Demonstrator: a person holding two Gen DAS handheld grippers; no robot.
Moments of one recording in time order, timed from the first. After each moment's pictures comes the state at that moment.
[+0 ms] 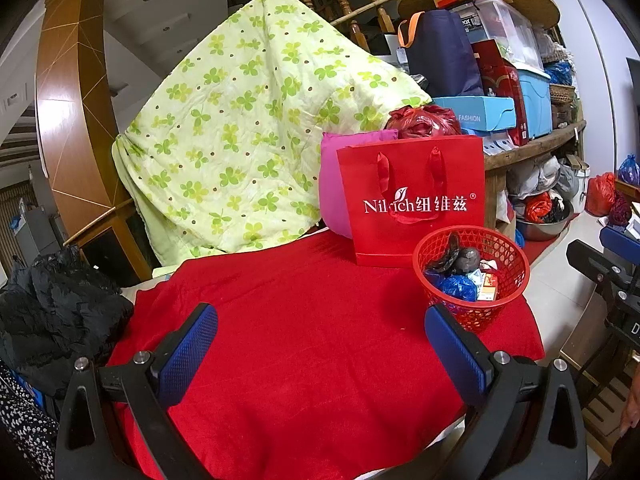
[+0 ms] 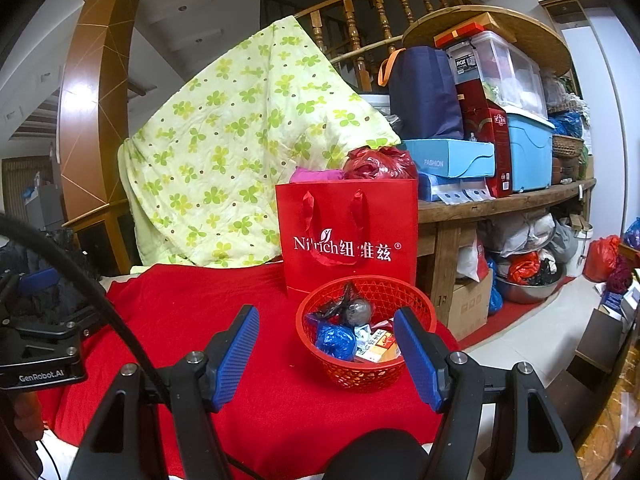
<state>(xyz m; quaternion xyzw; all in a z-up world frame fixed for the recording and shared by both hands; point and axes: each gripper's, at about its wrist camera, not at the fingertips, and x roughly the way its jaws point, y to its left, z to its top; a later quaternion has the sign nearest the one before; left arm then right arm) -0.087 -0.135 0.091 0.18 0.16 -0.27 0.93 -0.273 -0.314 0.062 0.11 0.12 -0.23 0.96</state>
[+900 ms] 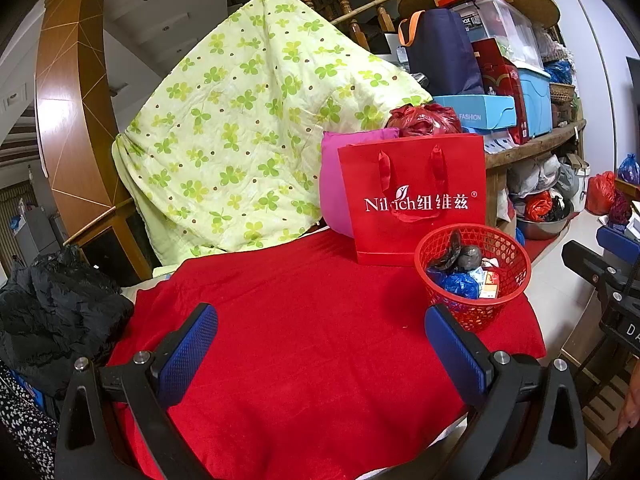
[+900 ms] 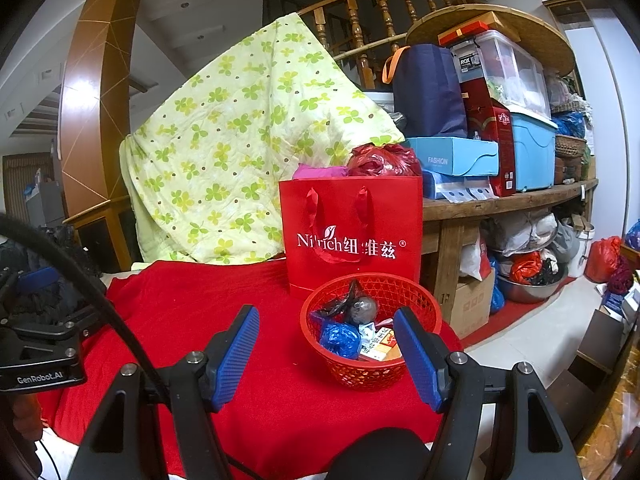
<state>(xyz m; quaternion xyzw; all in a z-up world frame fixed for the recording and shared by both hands) -0.084 -0.131 0.087 0.18 0.16 -0.27 0.93 -0.276 -0.316 0.060 0.11 0.13 -0.23 0.96</state>
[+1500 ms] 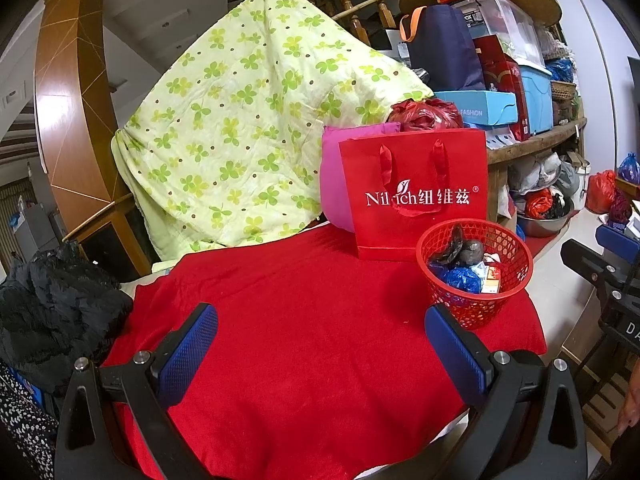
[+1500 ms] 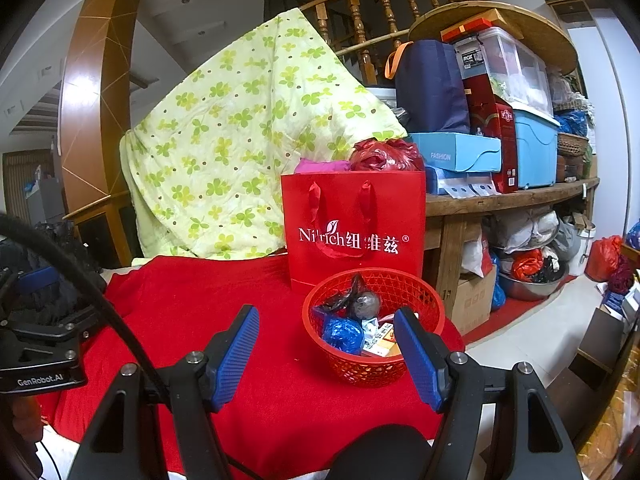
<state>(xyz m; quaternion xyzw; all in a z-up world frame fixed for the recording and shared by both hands) -0.080 -0.127 0.077 0.19 0.17 -0.27 0.93 -0.261 -0.307 0.057 0.11 0.14 -0.23 0.96</state>
